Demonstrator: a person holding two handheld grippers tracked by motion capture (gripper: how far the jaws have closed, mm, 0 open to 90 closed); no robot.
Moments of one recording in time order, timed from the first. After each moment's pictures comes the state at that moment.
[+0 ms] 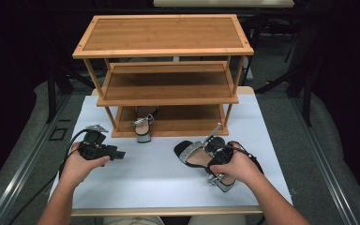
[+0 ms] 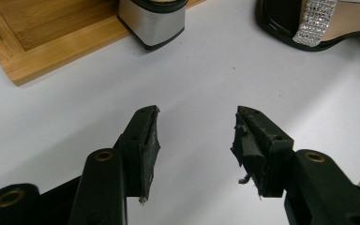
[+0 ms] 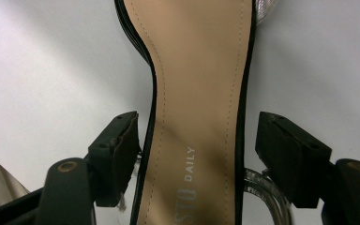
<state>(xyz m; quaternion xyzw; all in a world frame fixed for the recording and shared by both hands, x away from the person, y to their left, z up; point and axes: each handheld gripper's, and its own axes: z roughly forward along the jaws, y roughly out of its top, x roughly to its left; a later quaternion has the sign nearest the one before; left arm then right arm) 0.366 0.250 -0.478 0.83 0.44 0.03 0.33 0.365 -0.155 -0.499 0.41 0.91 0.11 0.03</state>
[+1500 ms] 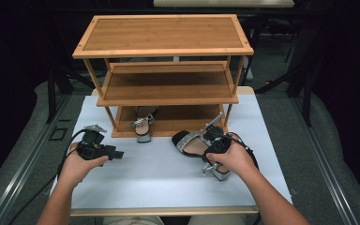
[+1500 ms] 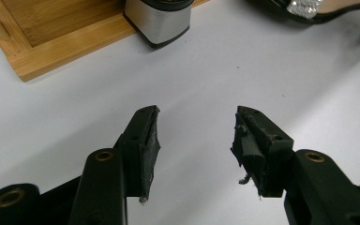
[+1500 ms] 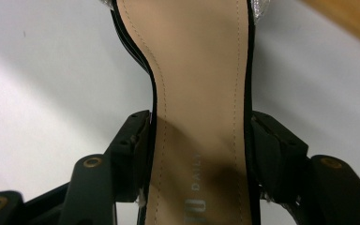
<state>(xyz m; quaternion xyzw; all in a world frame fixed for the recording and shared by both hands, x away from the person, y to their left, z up) 0.366 0.254 -0.478 0.83 0.45 0.03 0.33 0.390 -0.147 -0.482 0.46 0.87 0.15 0.03</state>
